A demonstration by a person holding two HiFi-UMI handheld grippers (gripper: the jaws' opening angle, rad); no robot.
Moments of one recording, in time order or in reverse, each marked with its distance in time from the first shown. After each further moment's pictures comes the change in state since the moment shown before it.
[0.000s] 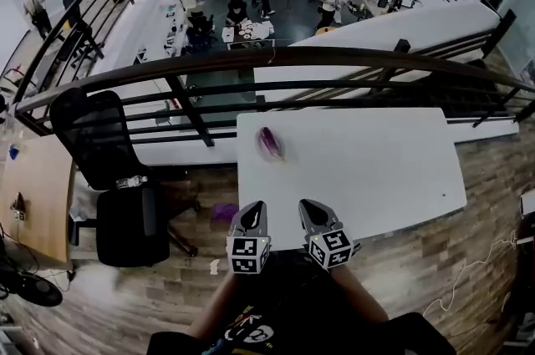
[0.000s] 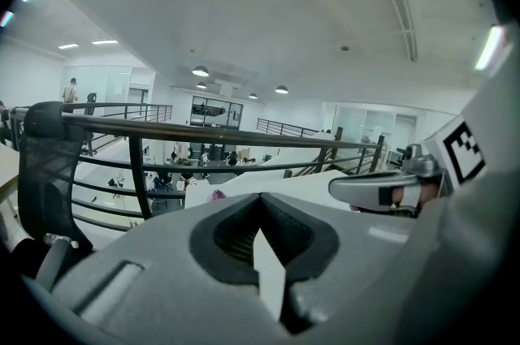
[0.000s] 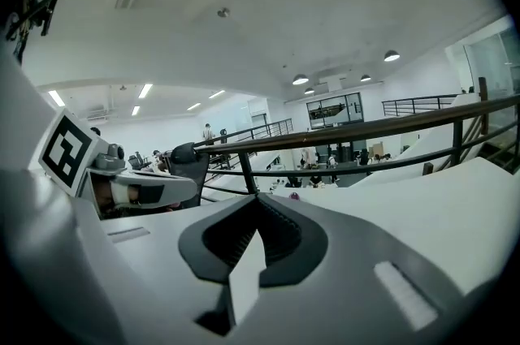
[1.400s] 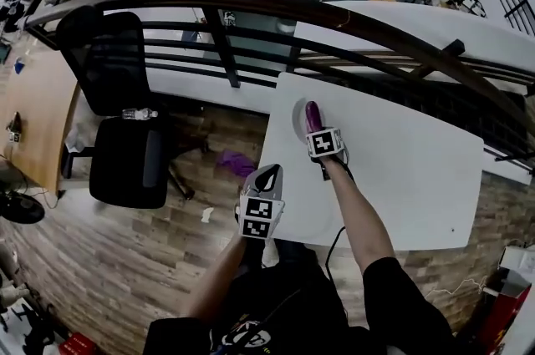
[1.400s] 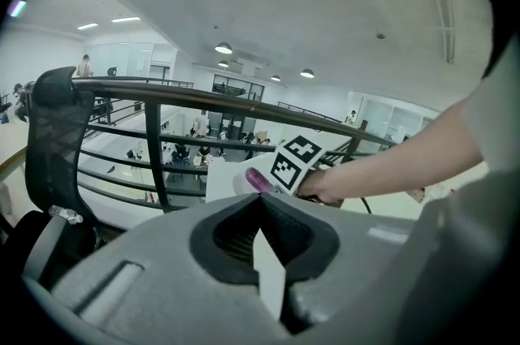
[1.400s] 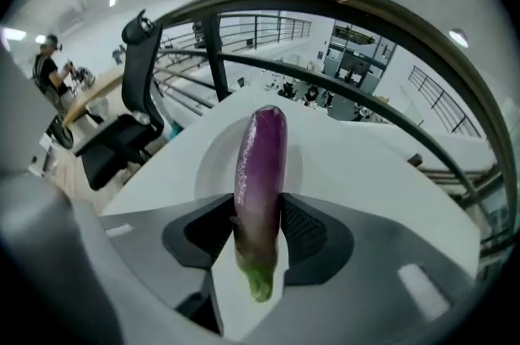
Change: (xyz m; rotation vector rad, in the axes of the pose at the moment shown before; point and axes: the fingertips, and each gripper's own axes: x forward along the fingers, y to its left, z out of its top) left arm 0.074 0.074 -0.037 -0.117 0.134 0.105; right arm 0.278 -0.133 -0.129 -0.255 0.790 -0.113
